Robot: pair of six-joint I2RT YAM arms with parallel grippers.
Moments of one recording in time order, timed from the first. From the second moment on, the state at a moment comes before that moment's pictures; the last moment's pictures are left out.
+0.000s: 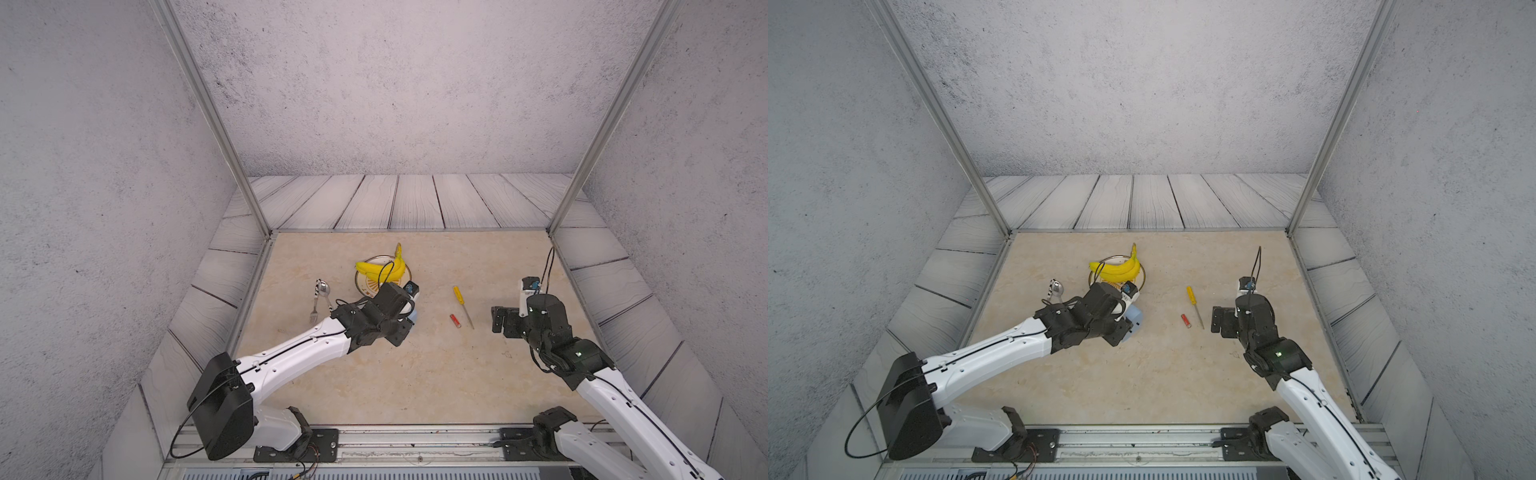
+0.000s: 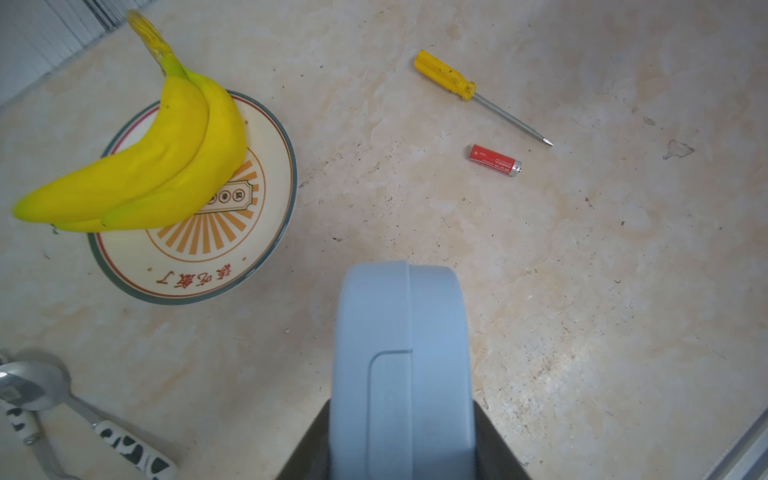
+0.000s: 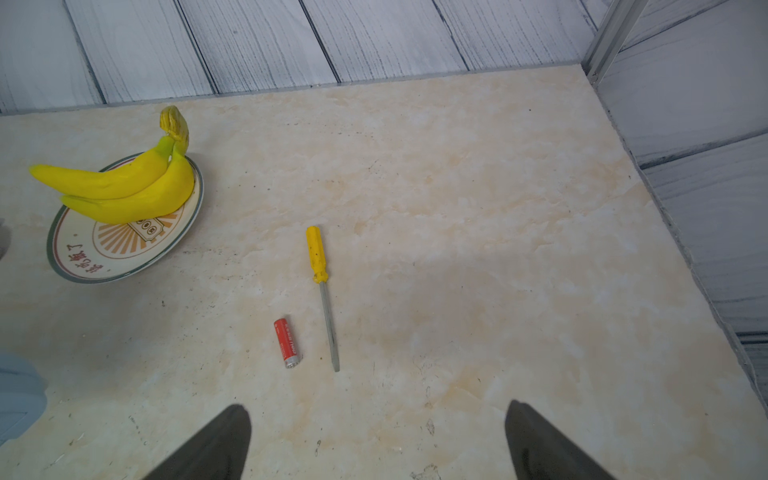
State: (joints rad) left arm -0.91 1.39 1.05 -0.56 -0.16 -0.08; right arm 0.37 0.79 0.69 -0.55 0.22 0.29
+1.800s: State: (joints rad) left arm -1.26 2.03 1.28 -0.46 -0.84 0.07; right arm 0.35 0.84 0.67 -0.50 0.24 0.37
